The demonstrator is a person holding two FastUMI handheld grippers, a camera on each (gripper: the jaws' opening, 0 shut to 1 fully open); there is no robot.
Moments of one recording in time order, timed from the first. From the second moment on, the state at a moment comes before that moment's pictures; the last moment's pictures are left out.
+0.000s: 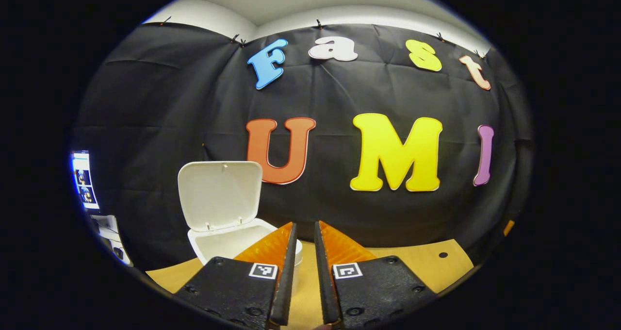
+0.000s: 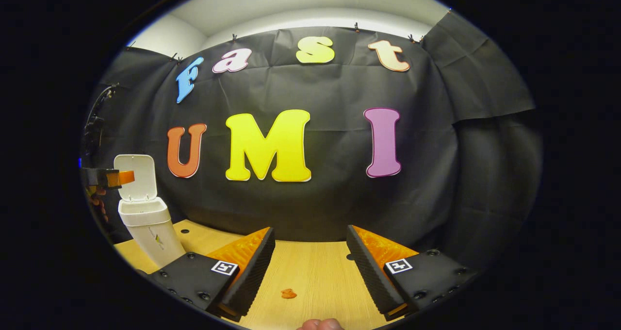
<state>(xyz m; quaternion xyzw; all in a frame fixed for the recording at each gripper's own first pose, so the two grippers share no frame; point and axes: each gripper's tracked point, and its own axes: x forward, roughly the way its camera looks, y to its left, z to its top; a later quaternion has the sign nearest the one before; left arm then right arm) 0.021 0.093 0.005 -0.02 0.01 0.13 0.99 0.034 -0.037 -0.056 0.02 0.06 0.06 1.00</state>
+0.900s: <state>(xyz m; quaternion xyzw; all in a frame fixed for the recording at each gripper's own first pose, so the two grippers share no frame) -0.014 0.012 -0.013 -0.02 0.02 0.05 1.00 0.032 -0.031 -0.132 -0.01 0.13 0.09 0.99</state>
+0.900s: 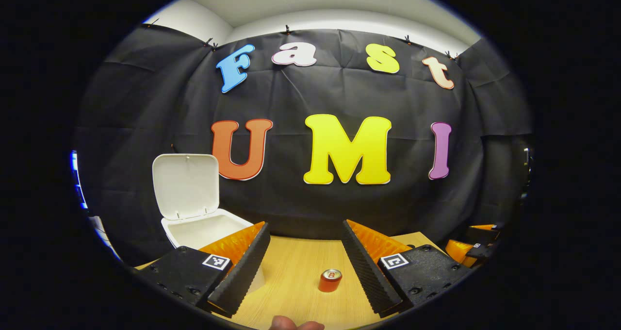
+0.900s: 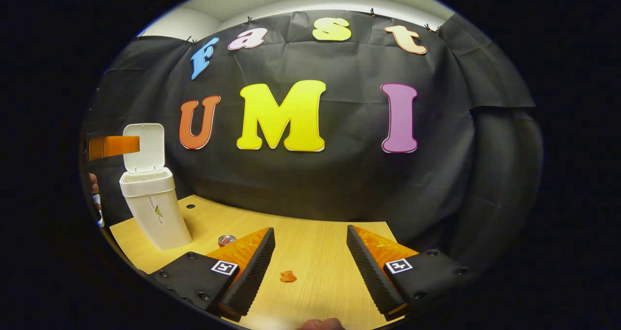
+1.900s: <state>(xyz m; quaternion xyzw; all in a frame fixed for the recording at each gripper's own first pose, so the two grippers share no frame) -0.071 0.015 -0.068 -0.02 0.12 0.08 0.99 0.070 0.012 -0.339 -0.03 0.34 0.17 0.92</state>
